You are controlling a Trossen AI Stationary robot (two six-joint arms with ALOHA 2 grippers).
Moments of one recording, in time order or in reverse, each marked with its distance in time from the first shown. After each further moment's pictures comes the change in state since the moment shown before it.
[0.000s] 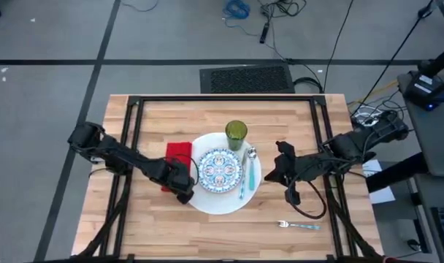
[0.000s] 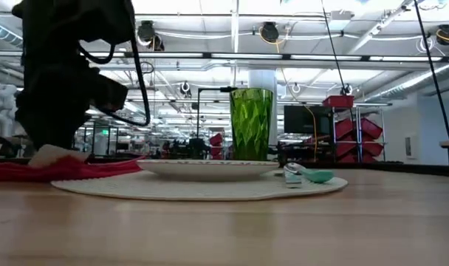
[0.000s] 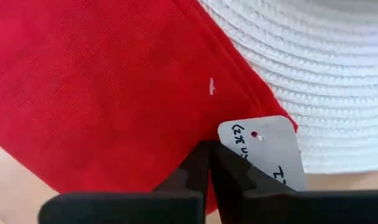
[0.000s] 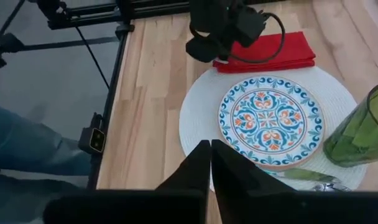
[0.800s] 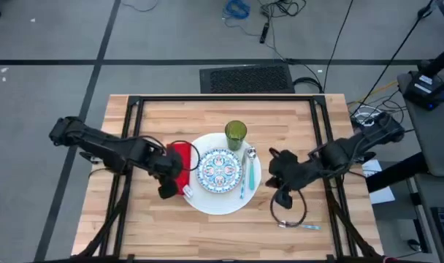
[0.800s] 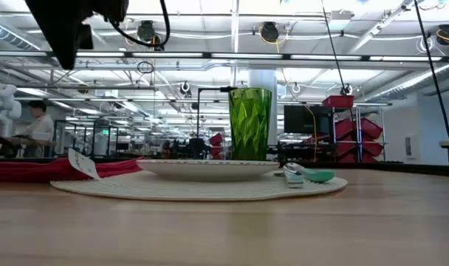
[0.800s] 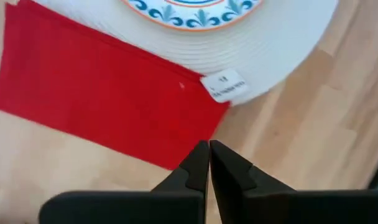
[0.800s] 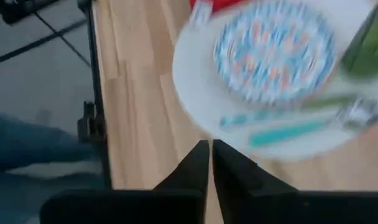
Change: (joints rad) left arm 0.059 -0.267 0.254 -0.404 -0.008 0.503; right arm 0.034 0.102 0.000 -0.137 -0.055 0.397
